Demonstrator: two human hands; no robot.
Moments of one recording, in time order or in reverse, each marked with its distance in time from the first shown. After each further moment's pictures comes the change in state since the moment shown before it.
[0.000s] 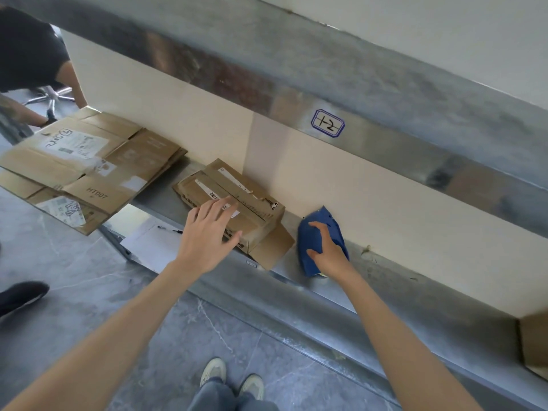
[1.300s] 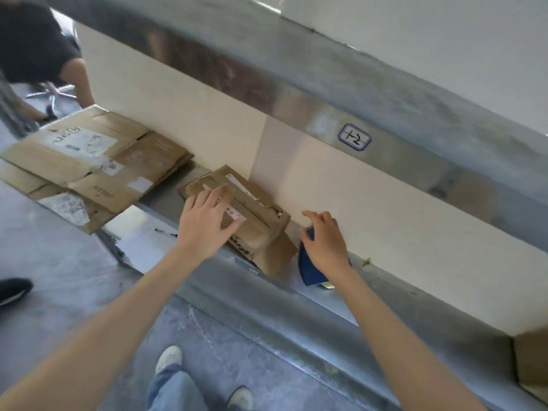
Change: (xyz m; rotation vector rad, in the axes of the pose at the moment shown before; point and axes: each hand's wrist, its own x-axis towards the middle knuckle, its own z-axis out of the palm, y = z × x) left_hand 0.021 -0.020 -0.006 -0.003 0.156 -0.043; right_hand 0.014 -0.051 -0.003 -0.261 0.348 -0.263
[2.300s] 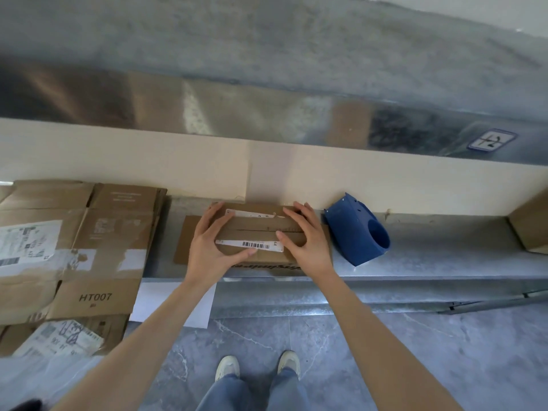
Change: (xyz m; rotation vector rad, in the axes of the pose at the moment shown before) left_hand 0.057 -0.104 0.060 -0.858 -0.271 0.120; right_hand 0.010 -0.082 0.107 0.394 0.298 0.284
